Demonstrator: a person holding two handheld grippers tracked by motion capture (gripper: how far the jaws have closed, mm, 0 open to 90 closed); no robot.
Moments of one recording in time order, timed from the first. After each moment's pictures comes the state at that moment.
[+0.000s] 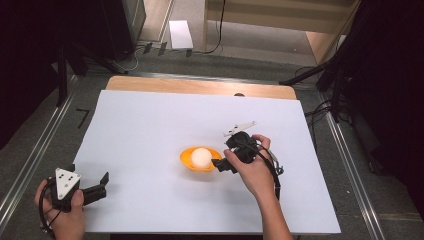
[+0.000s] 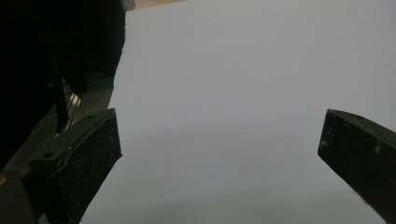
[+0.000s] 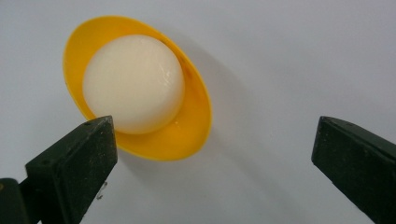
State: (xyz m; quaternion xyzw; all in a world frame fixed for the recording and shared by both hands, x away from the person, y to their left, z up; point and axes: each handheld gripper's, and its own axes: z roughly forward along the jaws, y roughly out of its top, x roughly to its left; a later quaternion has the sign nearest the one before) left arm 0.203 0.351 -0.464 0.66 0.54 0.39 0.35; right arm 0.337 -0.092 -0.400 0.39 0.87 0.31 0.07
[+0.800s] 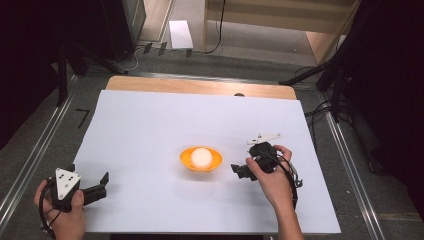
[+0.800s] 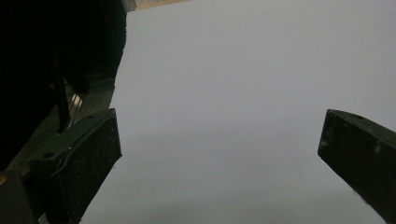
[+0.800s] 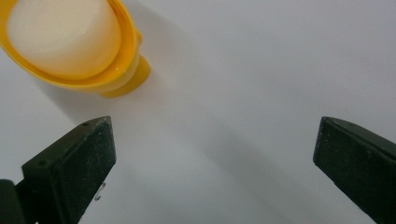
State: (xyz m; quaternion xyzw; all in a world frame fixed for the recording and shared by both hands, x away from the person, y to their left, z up) left arm 0.203 0.350 -0.464 0.66 0.53 0.39 0.35; right arm 0.323 -0.150 -0.424 0.43 0.84 0.32 0.09
